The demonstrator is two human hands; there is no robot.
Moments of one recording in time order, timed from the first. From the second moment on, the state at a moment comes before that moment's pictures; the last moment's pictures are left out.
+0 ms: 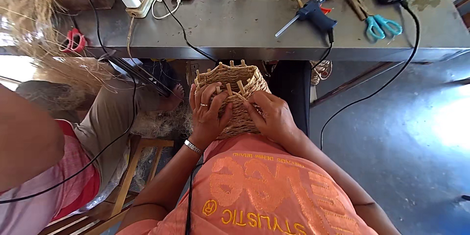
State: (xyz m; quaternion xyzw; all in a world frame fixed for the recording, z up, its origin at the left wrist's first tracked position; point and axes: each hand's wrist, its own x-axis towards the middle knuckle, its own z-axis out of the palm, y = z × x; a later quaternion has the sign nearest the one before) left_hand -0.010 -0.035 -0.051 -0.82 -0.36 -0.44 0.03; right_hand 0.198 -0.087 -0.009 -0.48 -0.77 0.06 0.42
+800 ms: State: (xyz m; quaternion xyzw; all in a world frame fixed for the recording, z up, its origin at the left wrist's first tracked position) left_hand 0.037 -0.034 0.036 -0.88 -0.33 -0.34 -0.05; right_hand 0.200 -0.095 -0.011 -0.53 -0.73 0.05 0.43
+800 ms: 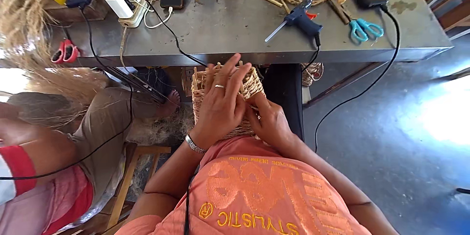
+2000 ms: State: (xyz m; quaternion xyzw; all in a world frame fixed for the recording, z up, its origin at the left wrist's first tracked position) left_hand 0.004 -0.030 0.037 -0.84 -0.40 -0.34 -0.16; right_hand 0.212 -0.037 0.053 -0.45 -0.79 0.03 0.41
